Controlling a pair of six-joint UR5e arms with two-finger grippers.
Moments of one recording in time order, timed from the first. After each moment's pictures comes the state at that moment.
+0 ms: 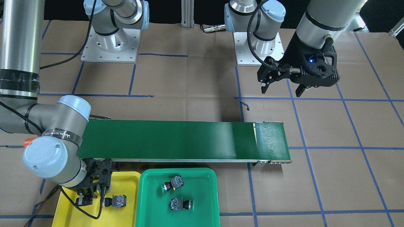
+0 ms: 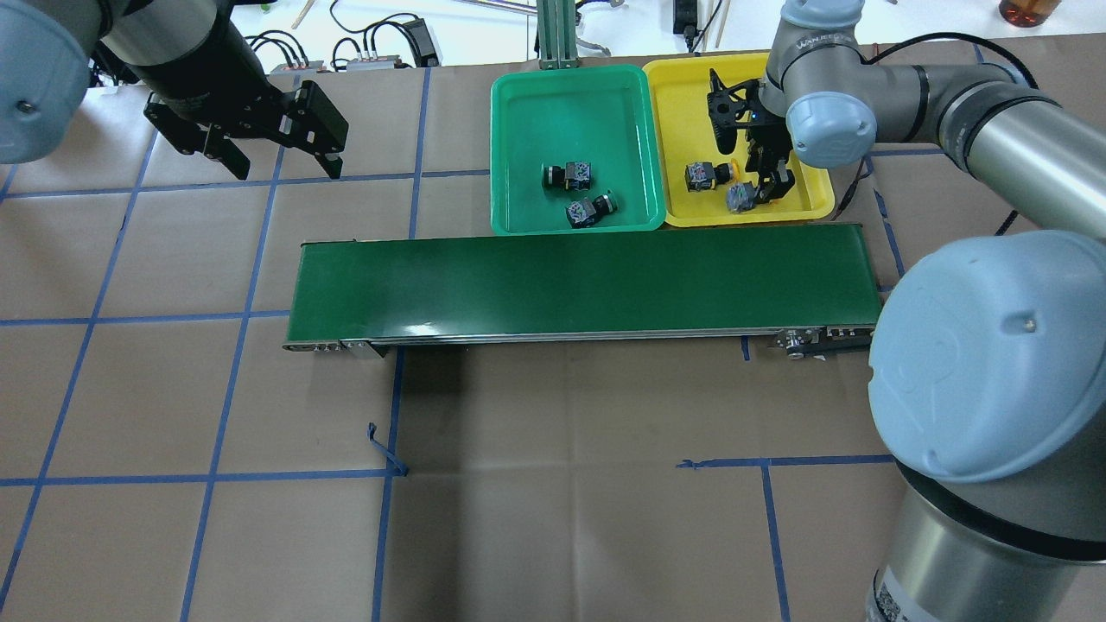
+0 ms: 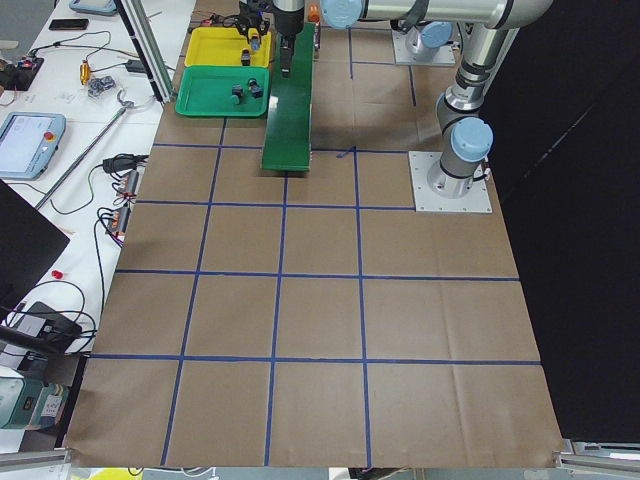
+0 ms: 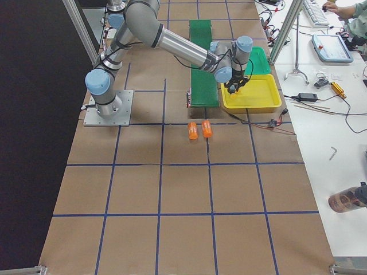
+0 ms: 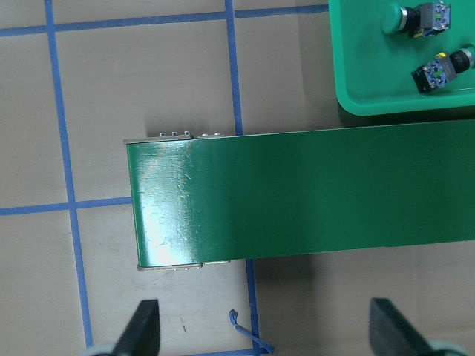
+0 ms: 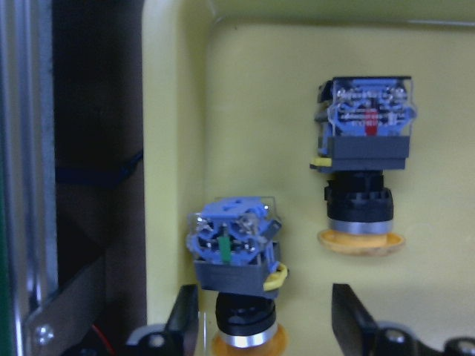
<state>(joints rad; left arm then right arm) -1.54 -1.62 -1.50 -1.53 1.53 0.11 1.50 -0.93 1.43 -2.08 -1.59 -1.69</state>
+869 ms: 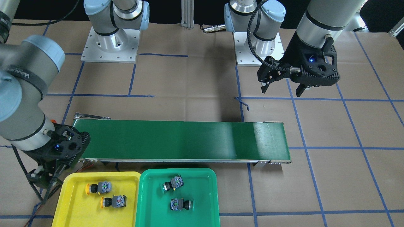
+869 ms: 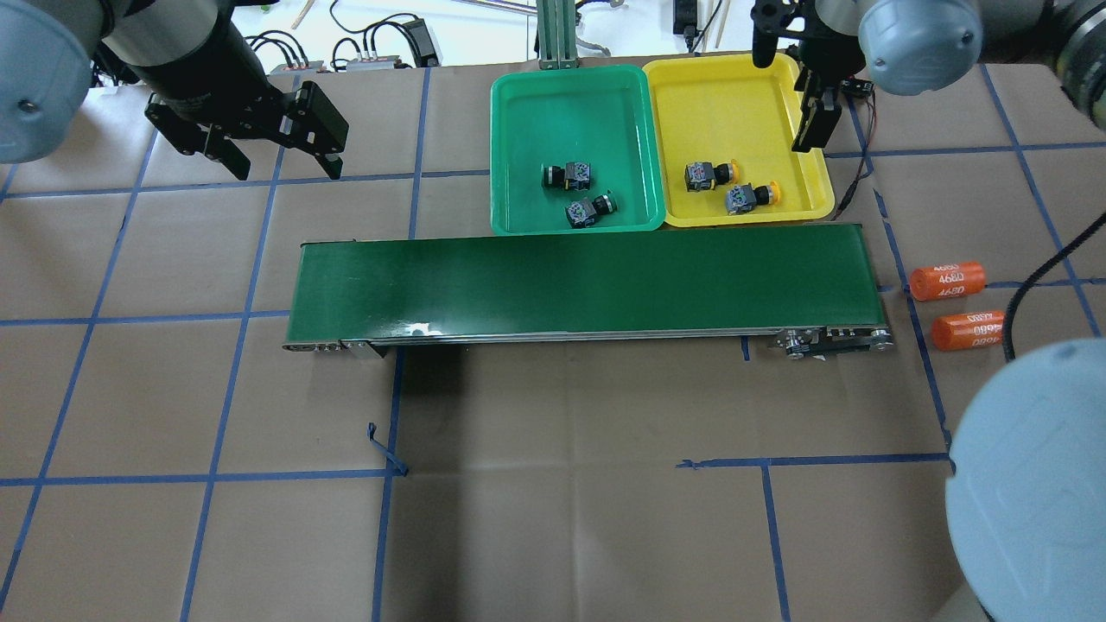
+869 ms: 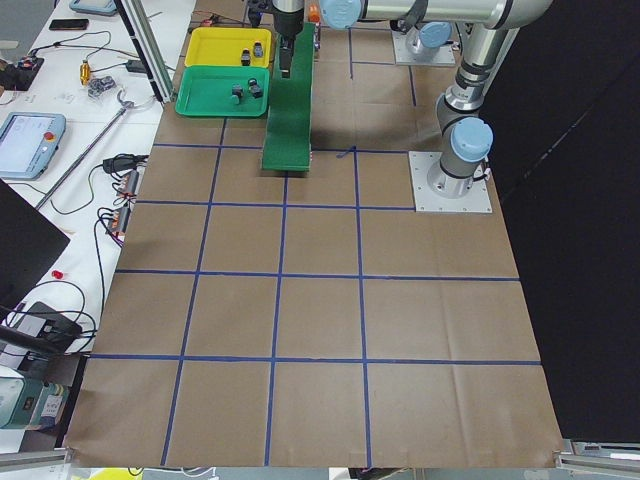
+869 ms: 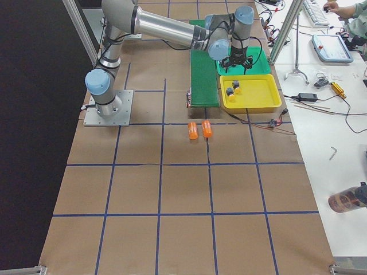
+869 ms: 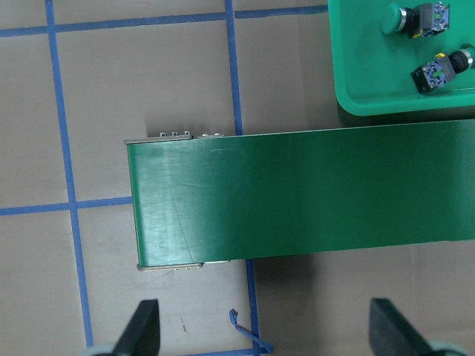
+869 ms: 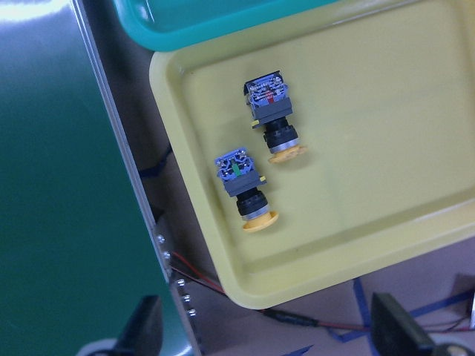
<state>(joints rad) -1.54 -1.62 -1.50 -1.53 1.53 0.11 1.49 -1.19 1.40 -1.89 -1.59 -1.26</state>
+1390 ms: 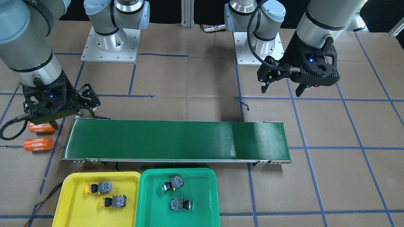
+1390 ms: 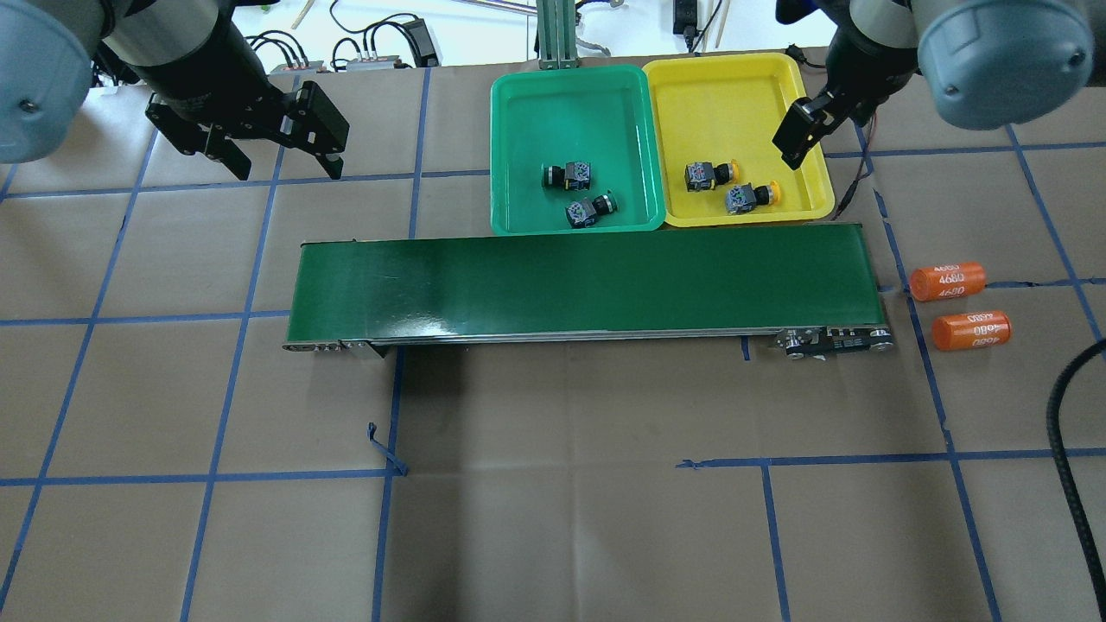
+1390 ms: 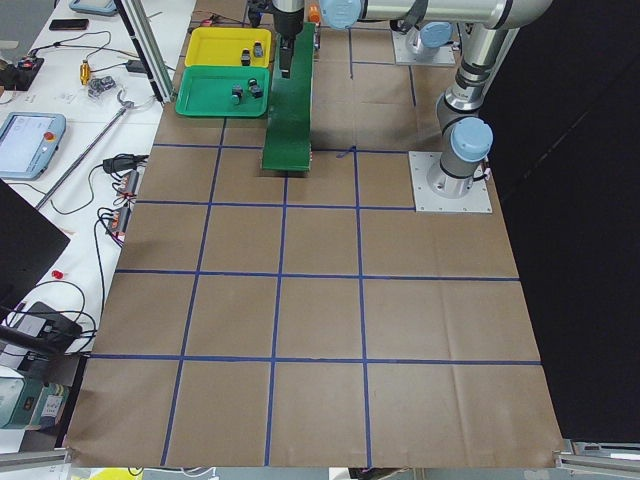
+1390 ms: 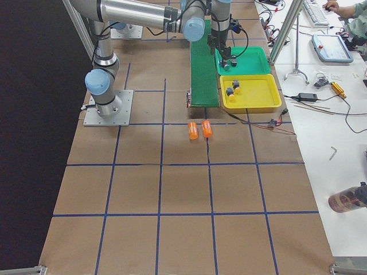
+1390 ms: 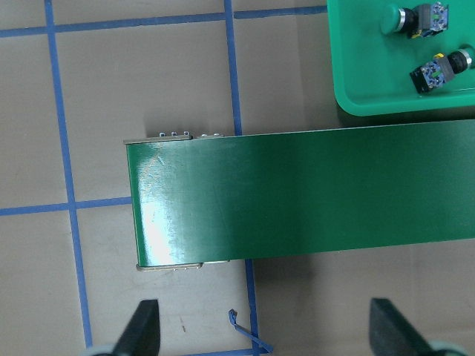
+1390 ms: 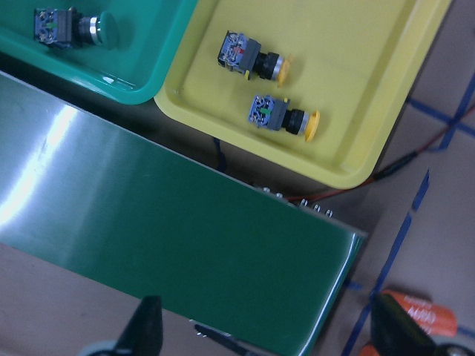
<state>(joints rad) -1.54 -1.62 -1.50 -1.53 1.53 0.11 1.51 -1.44 1.57 -1.79 -1.58 -0.38</state>
